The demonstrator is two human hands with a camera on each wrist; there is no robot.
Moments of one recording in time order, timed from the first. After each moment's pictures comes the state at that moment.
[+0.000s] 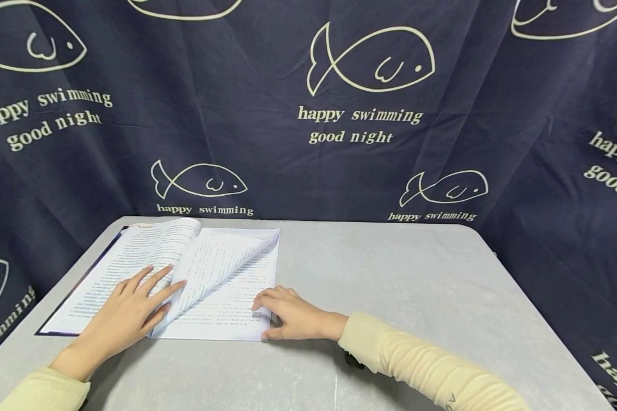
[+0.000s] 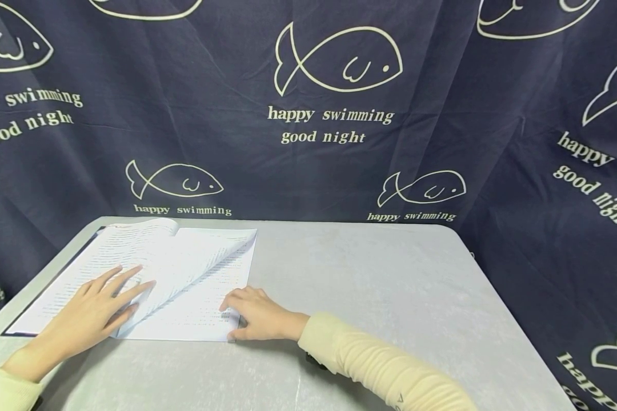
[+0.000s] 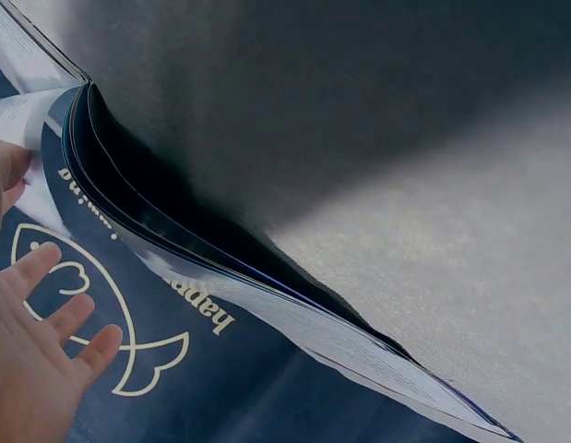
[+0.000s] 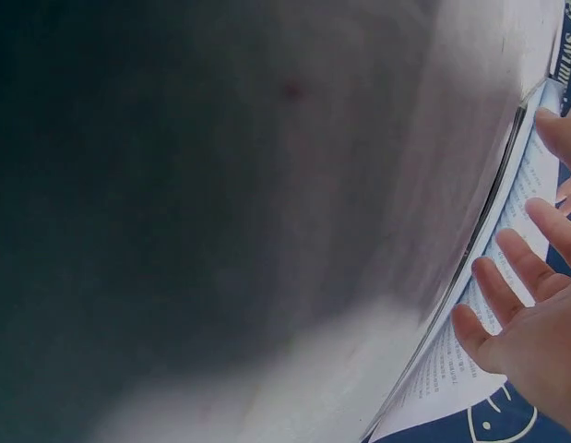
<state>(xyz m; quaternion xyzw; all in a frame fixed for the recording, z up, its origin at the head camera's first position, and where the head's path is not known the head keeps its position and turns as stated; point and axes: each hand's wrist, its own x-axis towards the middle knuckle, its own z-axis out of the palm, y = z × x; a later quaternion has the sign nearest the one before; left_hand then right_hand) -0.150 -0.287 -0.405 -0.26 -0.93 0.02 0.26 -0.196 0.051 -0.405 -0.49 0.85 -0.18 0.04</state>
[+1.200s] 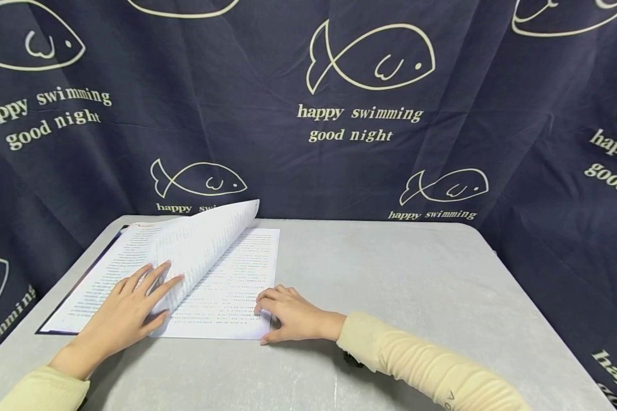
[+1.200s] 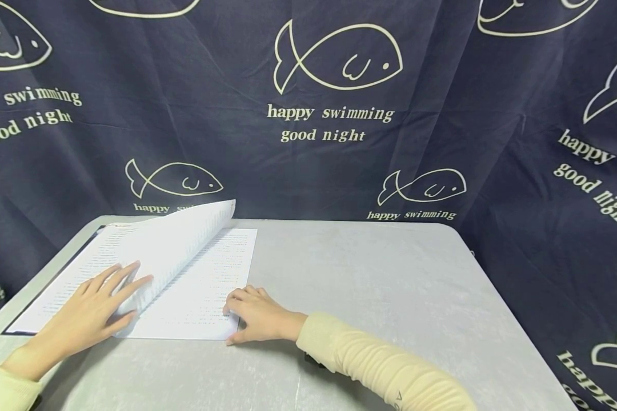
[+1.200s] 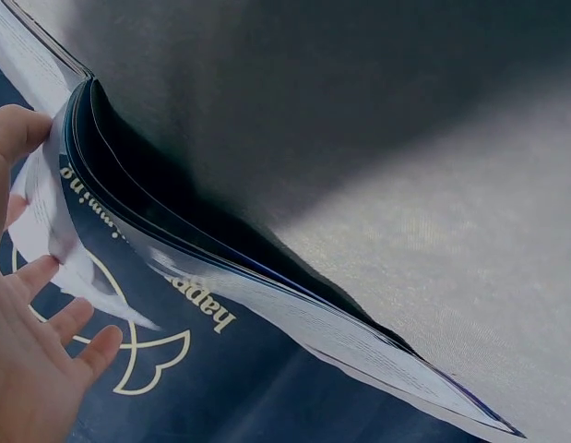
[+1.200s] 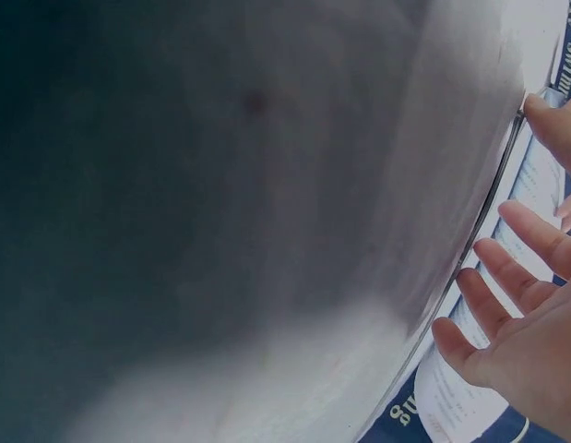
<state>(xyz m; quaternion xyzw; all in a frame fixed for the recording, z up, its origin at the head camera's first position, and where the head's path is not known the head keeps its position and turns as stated) -0.152 -0.288 -0.405 -0.26 -0.92 0.03 0.27 -0.193 0.048 -0.405 -0.47 0.87 -0.13 0.03</state>
